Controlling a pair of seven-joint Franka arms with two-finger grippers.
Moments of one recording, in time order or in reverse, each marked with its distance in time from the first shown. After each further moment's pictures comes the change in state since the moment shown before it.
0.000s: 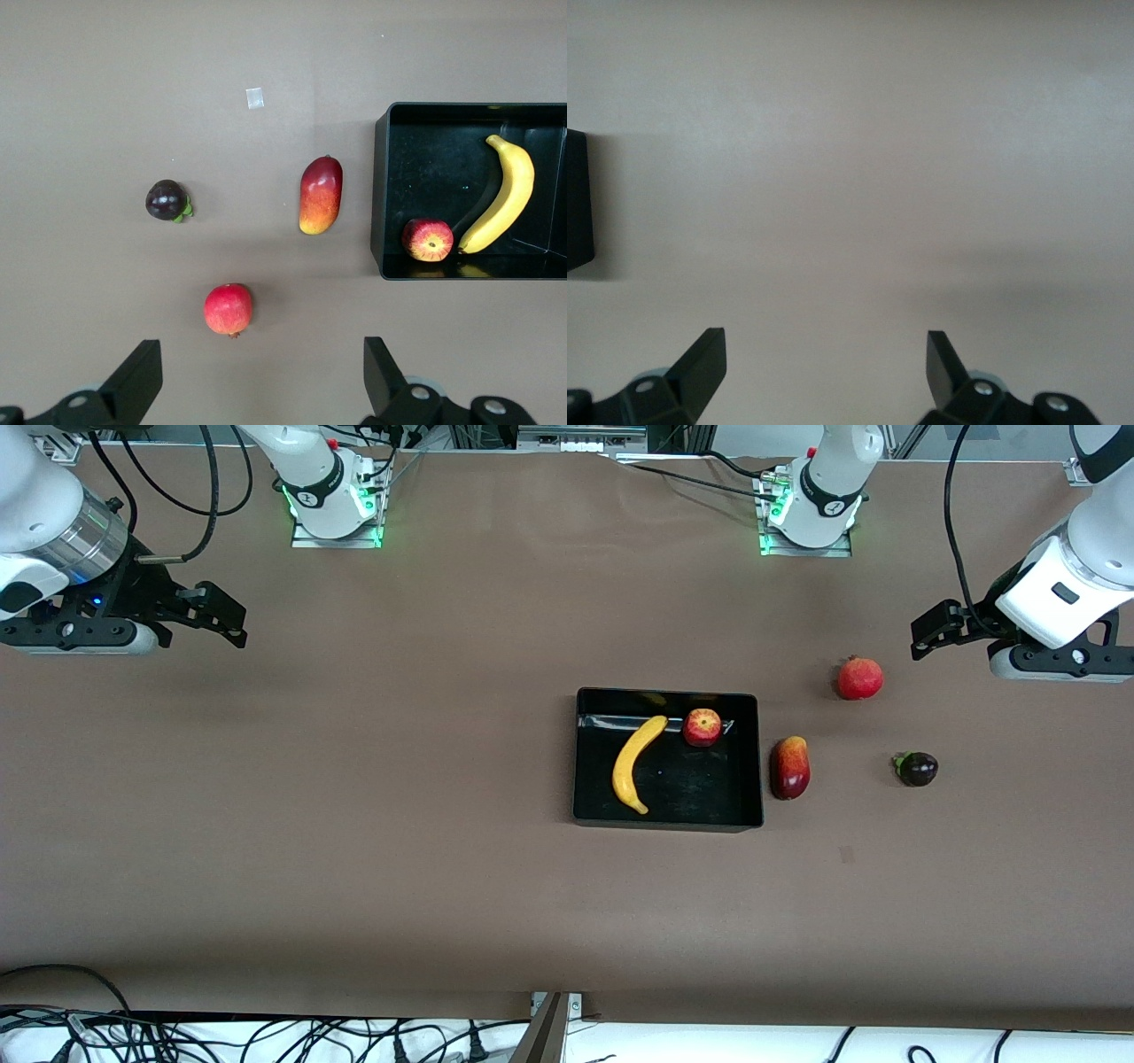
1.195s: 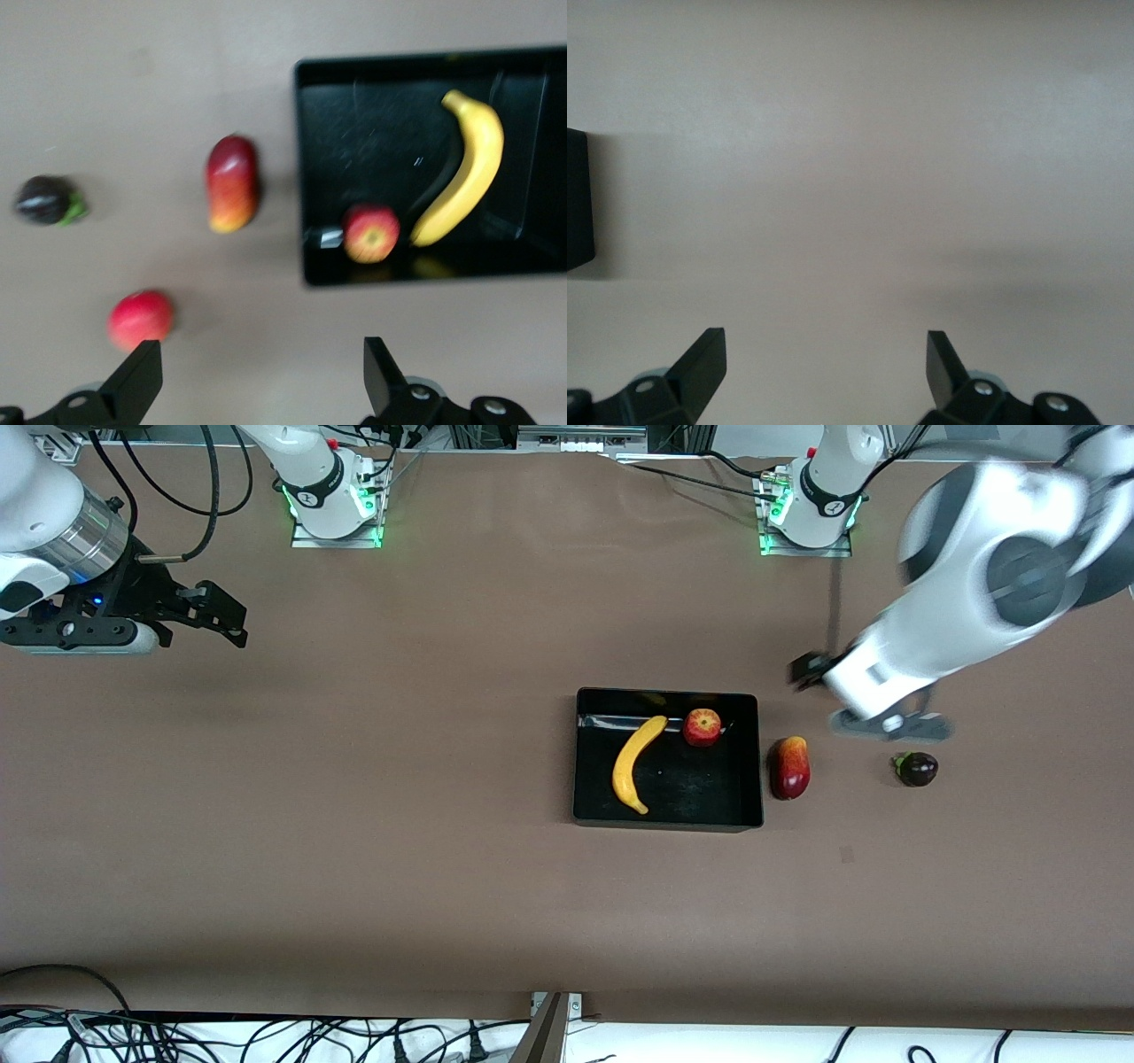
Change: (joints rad) left arm -0.196 0.253 -0.029 0.033 -0.015 0.101 -0.178; right arm 0.000 0.000 0.001 0.001 0.000 -0.001 0.000
